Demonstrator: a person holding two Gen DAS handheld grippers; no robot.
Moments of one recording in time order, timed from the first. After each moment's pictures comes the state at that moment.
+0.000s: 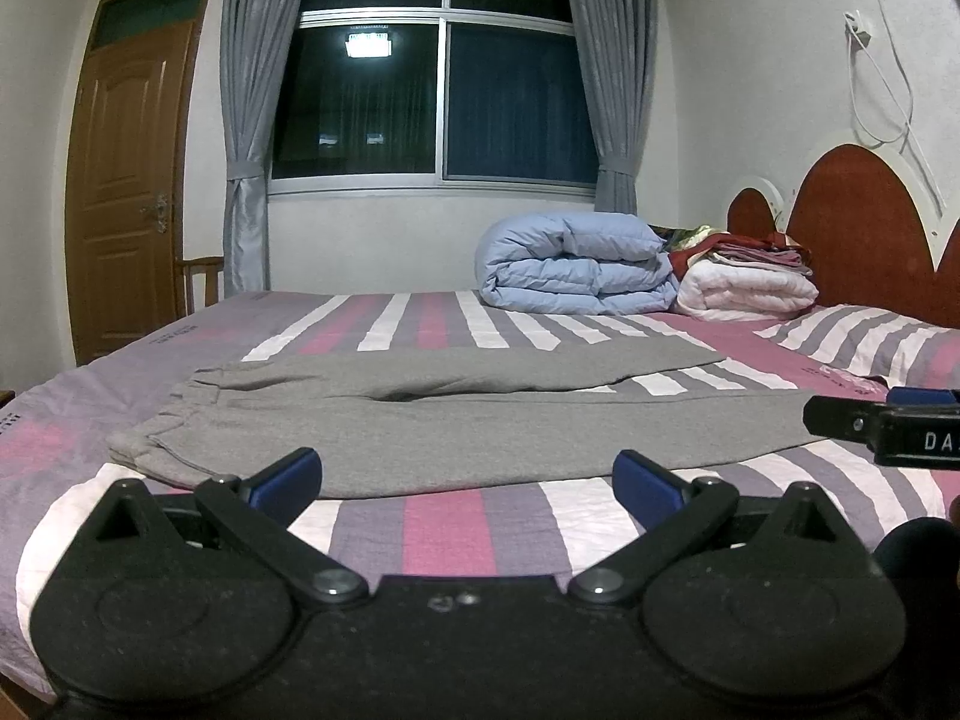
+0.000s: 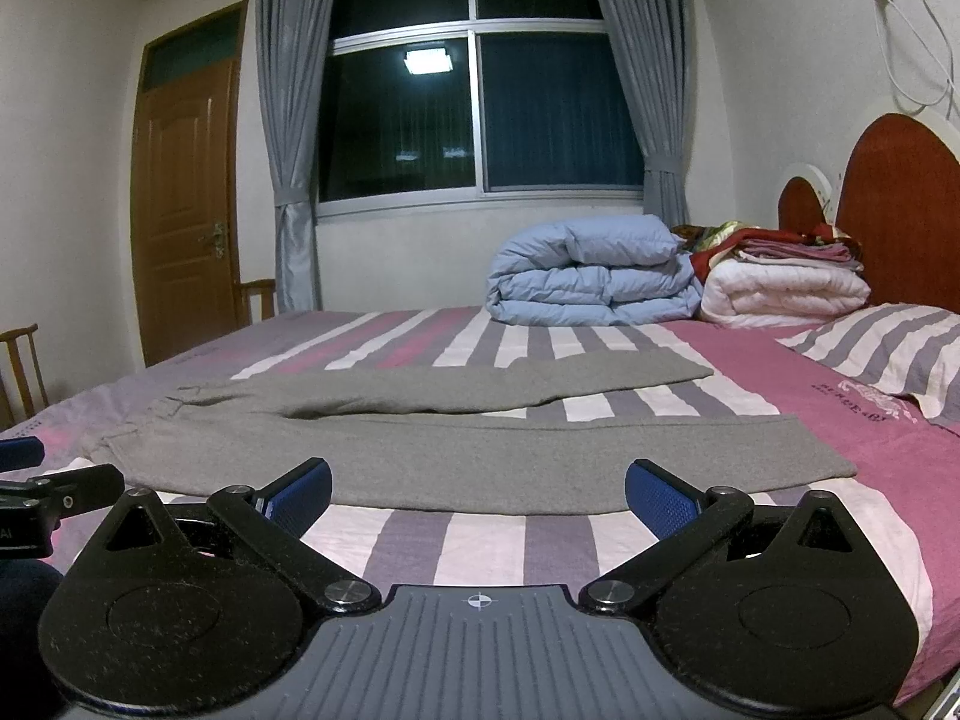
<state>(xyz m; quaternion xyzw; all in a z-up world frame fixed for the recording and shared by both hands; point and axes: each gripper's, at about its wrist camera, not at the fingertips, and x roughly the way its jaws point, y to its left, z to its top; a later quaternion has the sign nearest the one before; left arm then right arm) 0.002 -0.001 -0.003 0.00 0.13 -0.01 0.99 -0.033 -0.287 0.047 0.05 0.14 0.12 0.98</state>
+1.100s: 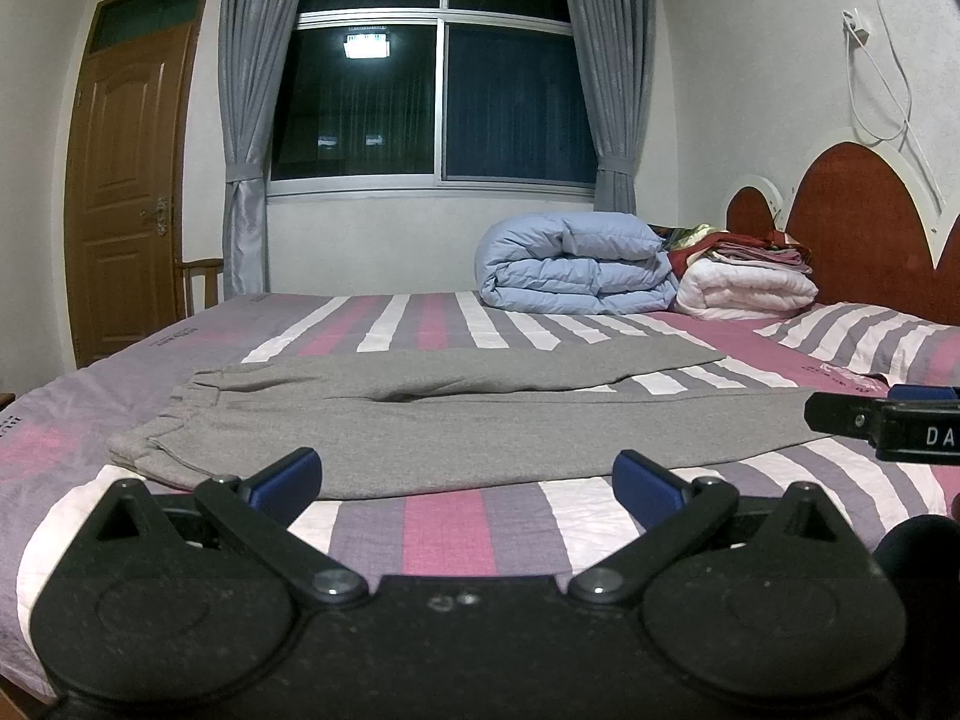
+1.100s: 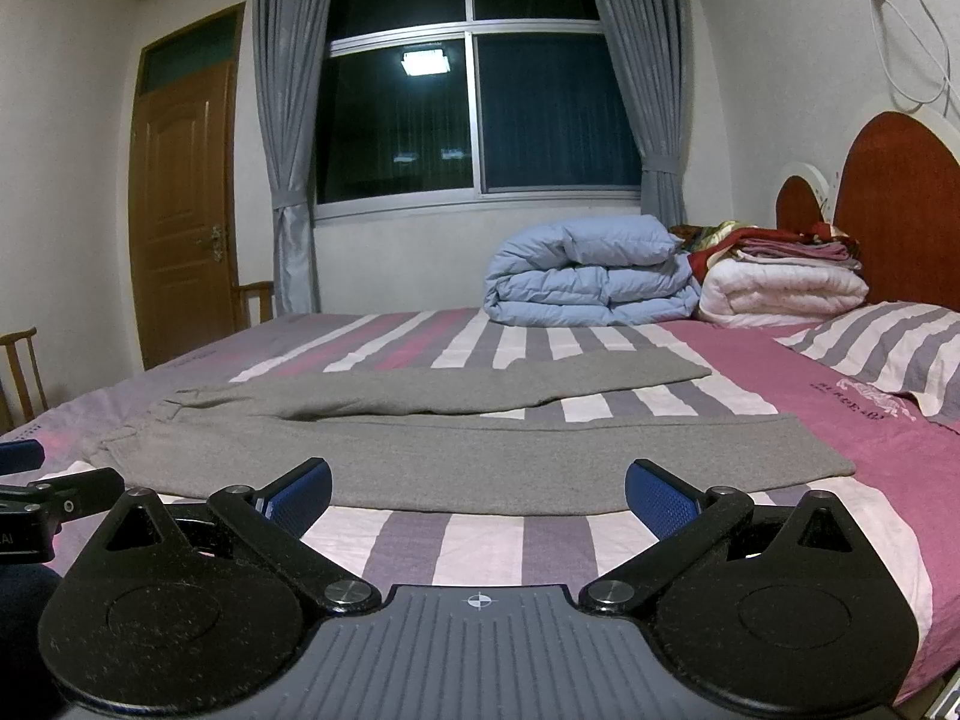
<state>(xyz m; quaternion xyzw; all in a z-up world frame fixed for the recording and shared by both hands) 0.001 -0.002 -0.003 0.01 0.13 -0.01 0.99 -0.034 -0.287 0.046 0.05 0.14 0.12 0.98</state>
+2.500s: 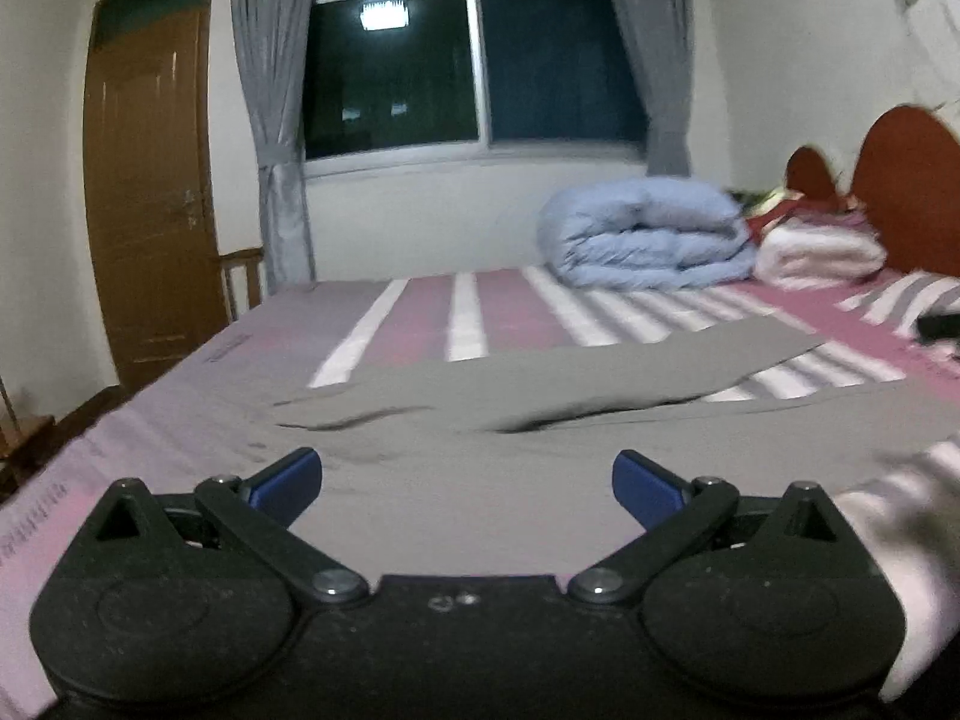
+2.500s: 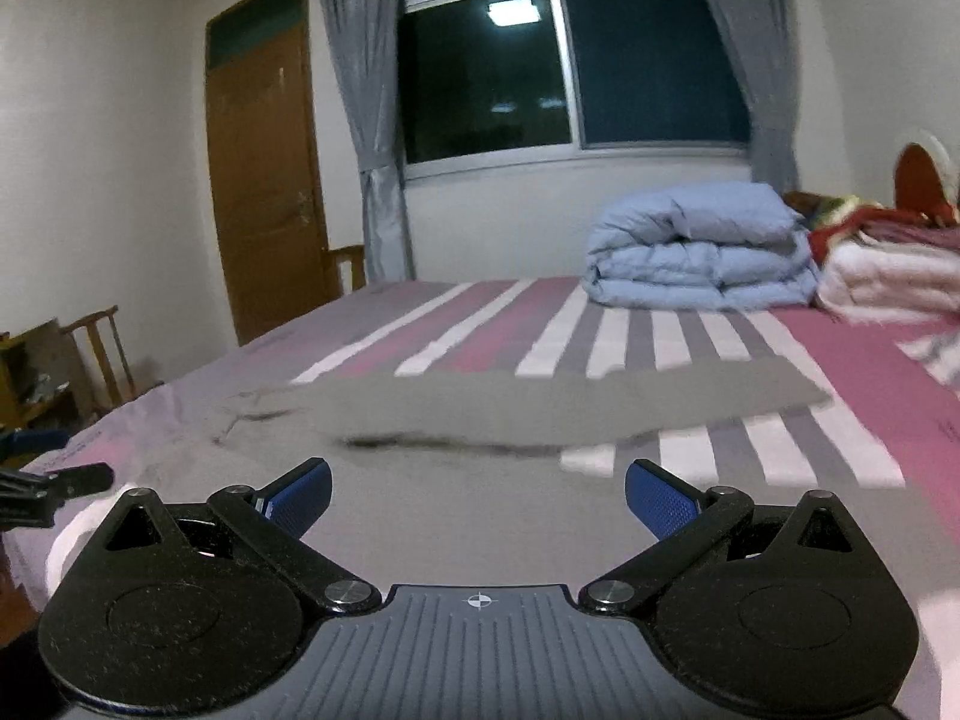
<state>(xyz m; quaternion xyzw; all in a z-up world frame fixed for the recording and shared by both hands) 0.106 0.113 0.041 0.04 0.19 0.03 0.98 0.103 -0.290 0.104 0.05 0.19 0.24 0.95</state>
